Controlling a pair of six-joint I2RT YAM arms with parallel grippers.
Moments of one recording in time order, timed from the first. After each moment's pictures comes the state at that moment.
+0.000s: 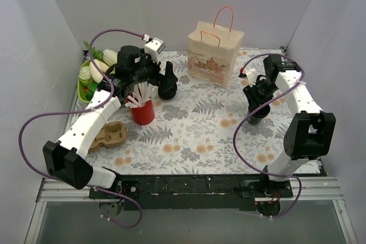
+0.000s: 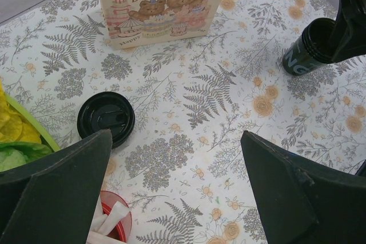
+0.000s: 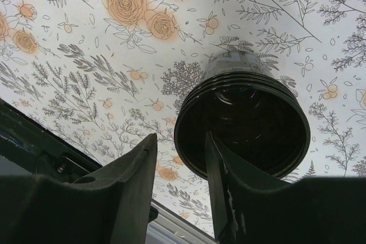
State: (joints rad) left arm -0.43 1.38 1.38 -0.39 0.35 -0.02; right arm 0.05 1.63 1.43 -1.20 -0.33 -0.63
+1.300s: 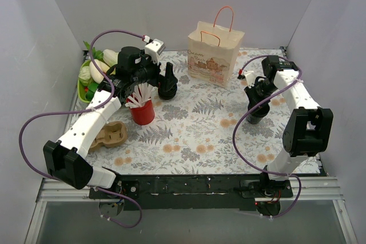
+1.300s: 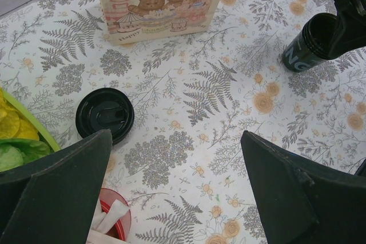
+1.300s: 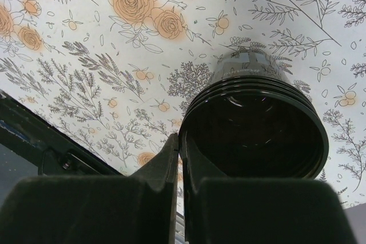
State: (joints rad) left arm -0.43 1.38 1.37 -0.39 0.35 -0.02; right arm 0.05 1.68 1.43 -1.22 -0.35 -0.64
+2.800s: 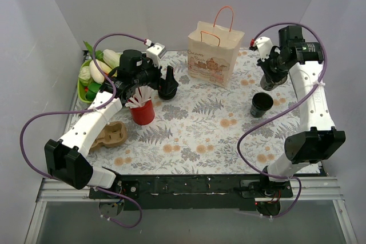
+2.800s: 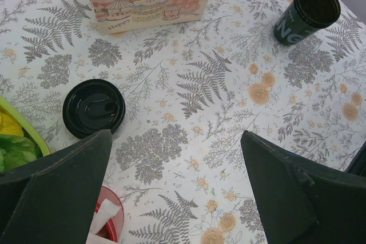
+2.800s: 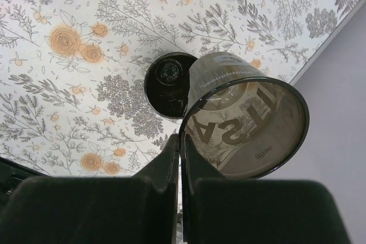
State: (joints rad) left arm -0.43 1.38 1.32 -0.37 0.38 -0.03; right arm 0.06 1.60 1.88 -1.33 -0.15 -0.64
